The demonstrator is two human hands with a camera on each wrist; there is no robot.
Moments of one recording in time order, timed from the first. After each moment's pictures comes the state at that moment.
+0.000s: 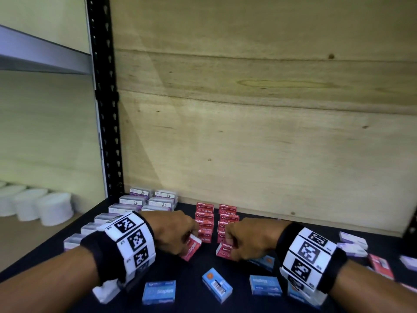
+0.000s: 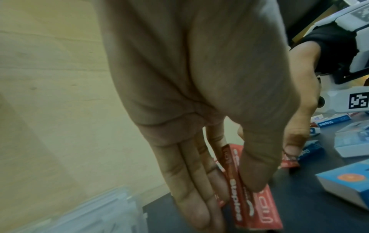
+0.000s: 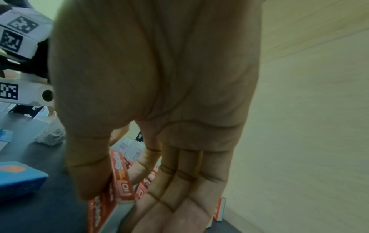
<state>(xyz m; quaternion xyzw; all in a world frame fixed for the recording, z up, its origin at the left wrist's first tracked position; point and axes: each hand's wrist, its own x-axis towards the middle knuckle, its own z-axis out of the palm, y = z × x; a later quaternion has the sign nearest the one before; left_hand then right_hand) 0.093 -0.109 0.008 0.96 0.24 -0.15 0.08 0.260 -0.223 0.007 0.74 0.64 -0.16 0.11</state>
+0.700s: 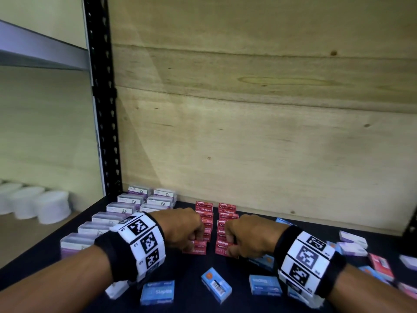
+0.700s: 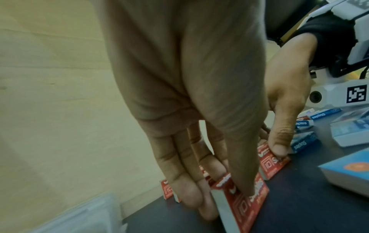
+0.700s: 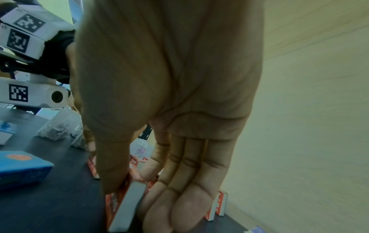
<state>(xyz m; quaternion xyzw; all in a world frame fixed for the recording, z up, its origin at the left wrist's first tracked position) 0.111 -0.100 -0.008 0.97 0.21 -0.10 0.05 0.261 -0.222 0.001 0.75 0.65 -0.11 0.10</state>
